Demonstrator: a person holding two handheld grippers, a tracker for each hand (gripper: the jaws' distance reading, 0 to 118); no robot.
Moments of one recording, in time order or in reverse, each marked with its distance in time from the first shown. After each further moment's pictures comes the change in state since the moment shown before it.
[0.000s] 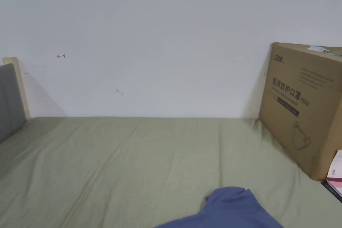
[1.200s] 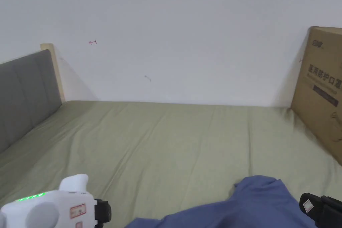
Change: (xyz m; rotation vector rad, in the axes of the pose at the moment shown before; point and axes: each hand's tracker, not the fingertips) left arm -0.002 0.118 0.034 0.209 0.061 0.097; right arm -0.158 0.098 0.070 0.535 0.415 0.042
